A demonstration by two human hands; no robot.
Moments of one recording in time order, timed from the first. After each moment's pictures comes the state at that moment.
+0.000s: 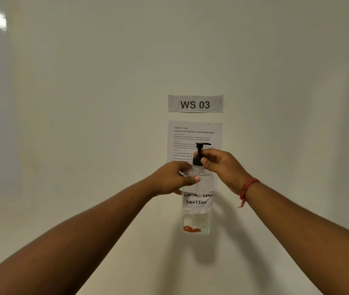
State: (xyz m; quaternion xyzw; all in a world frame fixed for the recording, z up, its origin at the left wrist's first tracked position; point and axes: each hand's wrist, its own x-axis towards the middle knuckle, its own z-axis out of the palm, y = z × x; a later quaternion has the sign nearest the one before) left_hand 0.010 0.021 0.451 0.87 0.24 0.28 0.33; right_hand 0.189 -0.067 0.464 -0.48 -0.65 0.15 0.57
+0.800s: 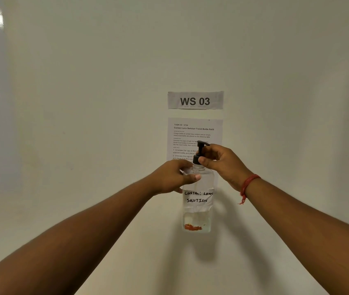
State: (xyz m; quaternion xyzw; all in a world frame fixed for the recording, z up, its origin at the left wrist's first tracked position) left_hand 0.010 0.023 0.447 0.87 0.23 0.28 0.33; right_hand 0.190 -0.065 0.464 -0.51 -0.64 0.12 0.56
